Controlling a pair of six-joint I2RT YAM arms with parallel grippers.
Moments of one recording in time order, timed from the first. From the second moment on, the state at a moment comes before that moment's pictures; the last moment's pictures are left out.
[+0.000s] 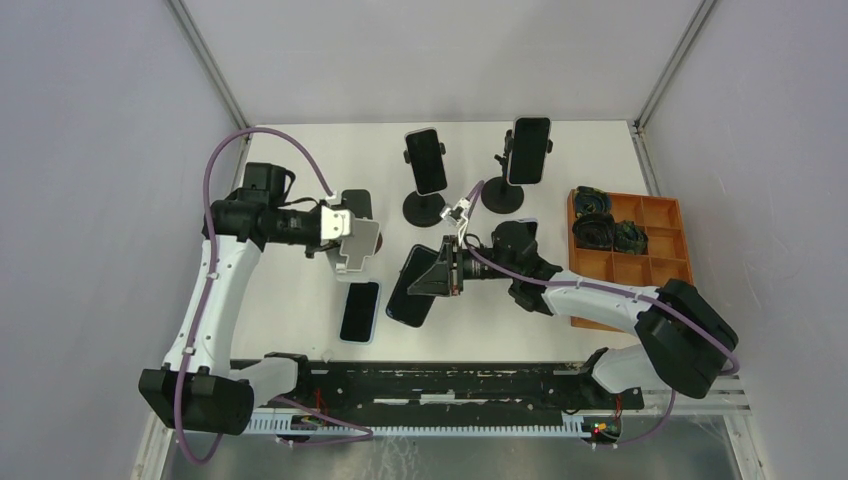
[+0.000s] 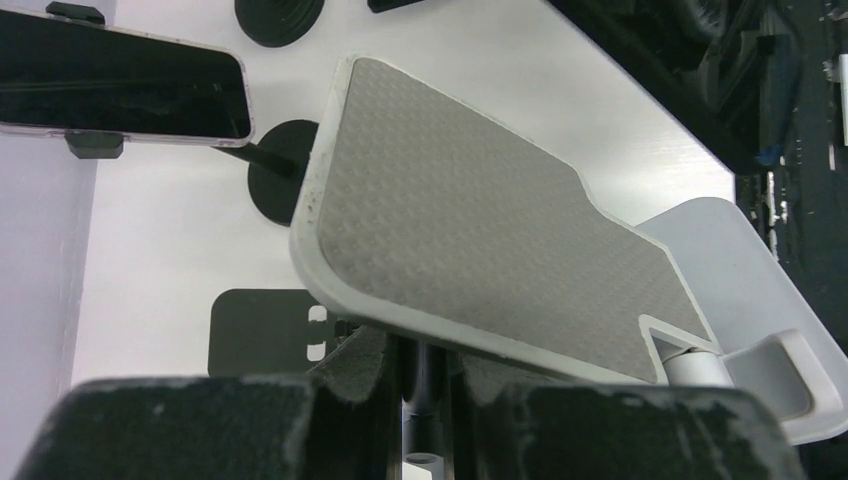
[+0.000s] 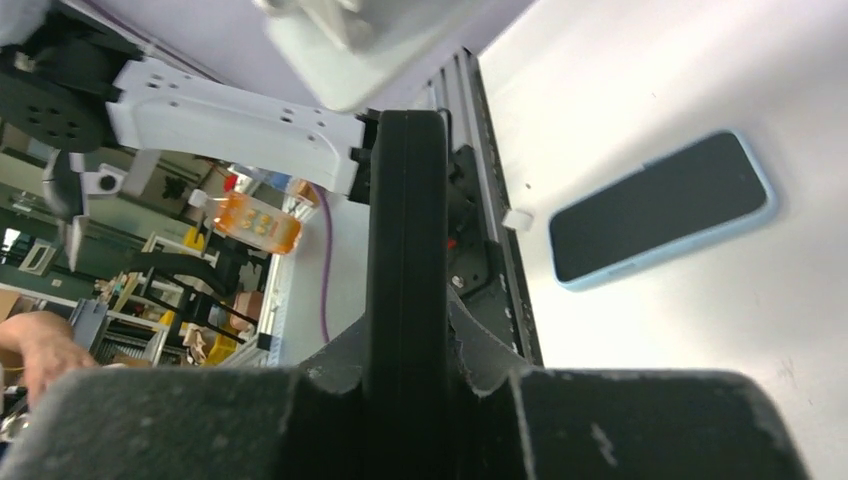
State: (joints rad) left arm -0.09 1.16 1.25 -1.15 0.94 1.38; right arm 0.81 1.38 0.64 0.72 -0.76 0.80
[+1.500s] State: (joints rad) left arm -0.09 0.91 1.21 -1.43 1.05 2.03; right arm 0.88 1.61 0.87 0.10 -0.22 0.37
